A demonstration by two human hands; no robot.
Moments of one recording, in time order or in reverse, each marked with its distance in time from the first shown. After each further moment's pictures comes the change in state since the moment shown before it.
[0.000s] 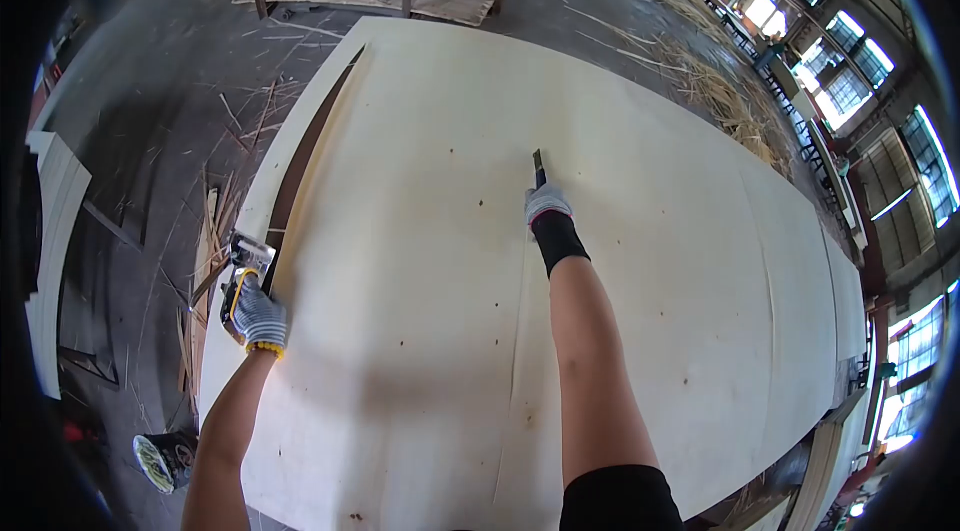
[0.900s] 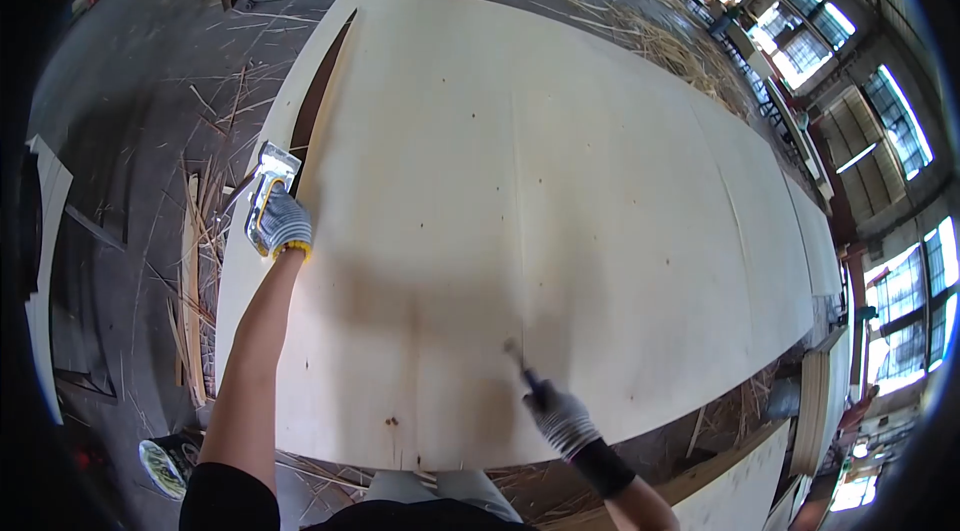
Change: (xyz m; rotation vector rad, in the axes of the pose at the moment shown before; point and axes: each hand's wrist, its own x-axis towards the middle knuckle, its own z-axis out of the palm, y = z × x) left_hand -0.003 -0.019 0.009 -0.124 0.139 -0.009; right_hand -0.554 0.167 0.013 -0.178 -0.311 -0.092
